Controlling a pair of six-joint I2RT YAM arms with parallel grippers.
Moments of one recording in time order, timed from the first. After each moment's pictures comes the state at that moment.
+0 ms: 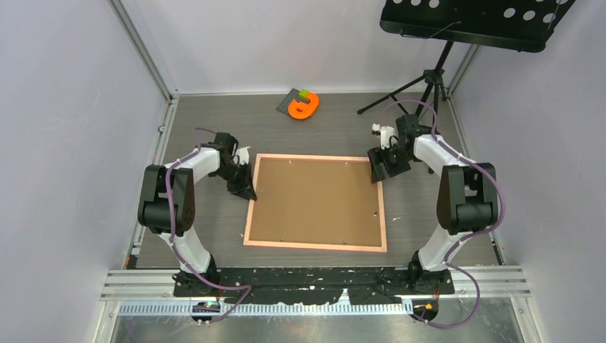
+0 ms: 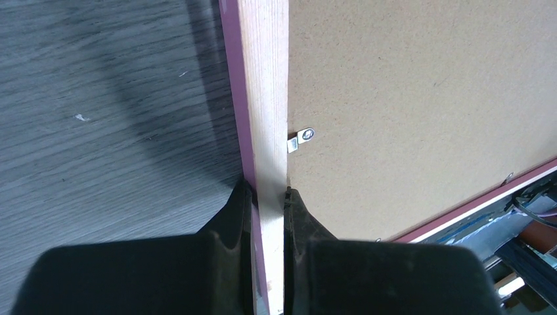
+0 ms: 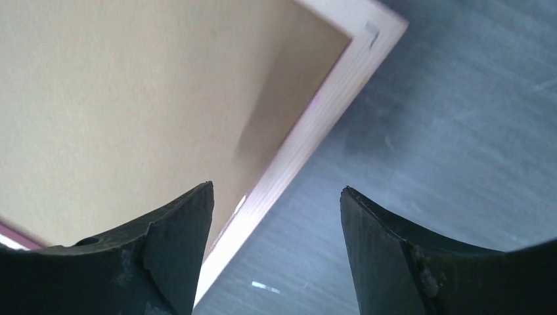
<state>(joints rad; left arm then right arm) -0.13 1.76 1.05 -0.69 0.44 -0.11 0.07 1.76 1.19 -0.69 -0.33 -0.29</state>
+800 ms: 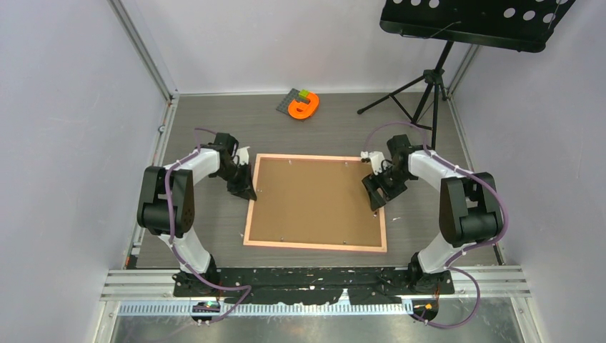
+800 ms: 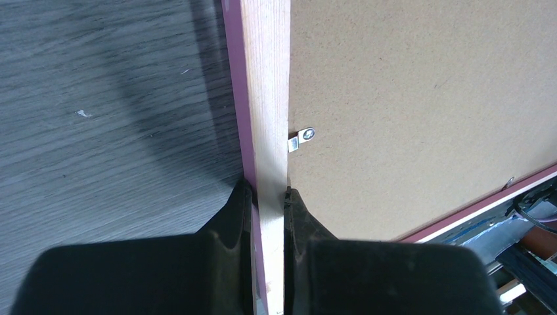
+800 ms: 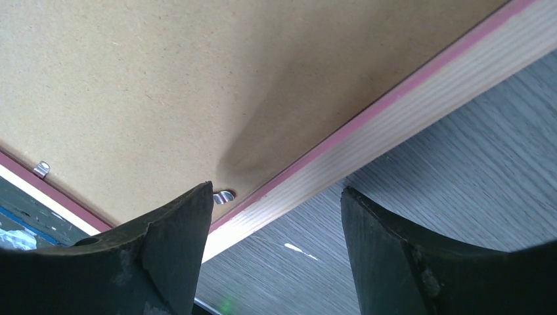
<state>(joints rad) -0.13 1.75 1.04 -0.67 0.43 -0.13 0.13 1.63 0.97 -0.78 -0.33 -0.46</state>
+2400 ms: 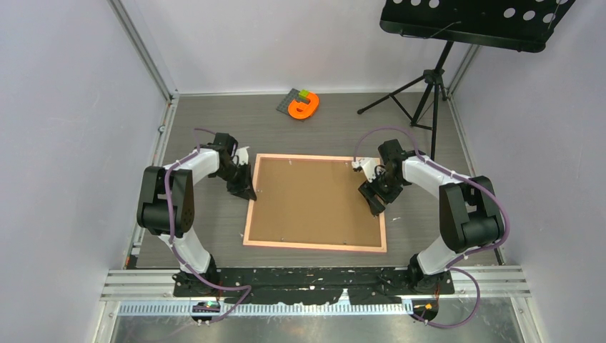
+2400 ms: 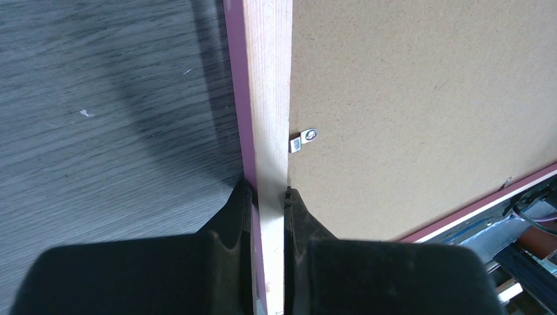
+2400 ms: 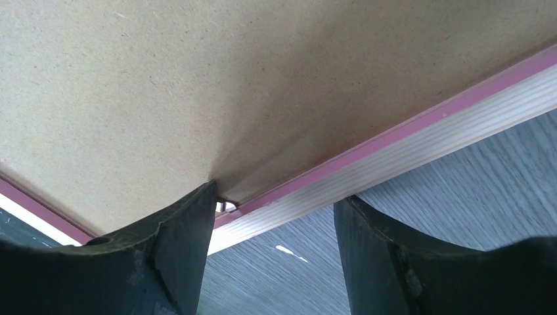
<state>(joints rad) -0.12 1.75 1.03 -0.67 0.43 -0.13 0.23 1.59 0.91 -0.74 -0.24 -0.56</state>
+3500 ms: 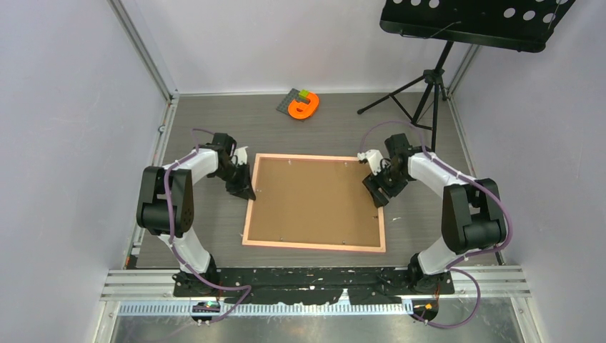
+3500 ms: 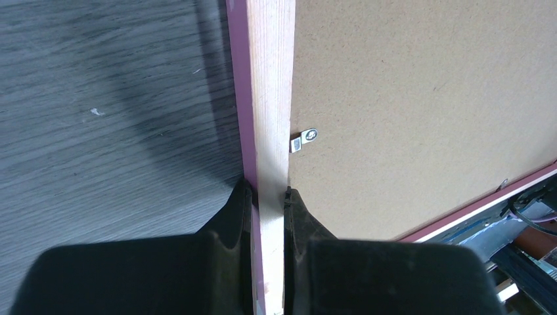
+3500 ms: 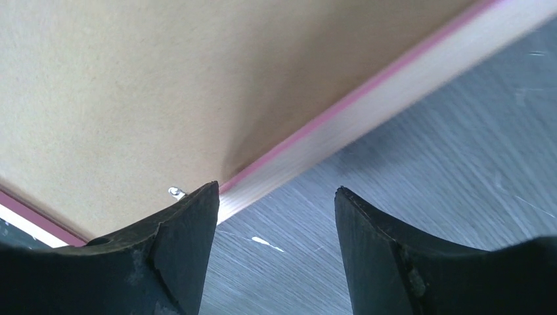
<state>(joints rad) -0.11 1.75 1.03 -0.67 0.44 -0.13 0.19 1.57 0.94 -0.74 -0.23 -0.57</state>
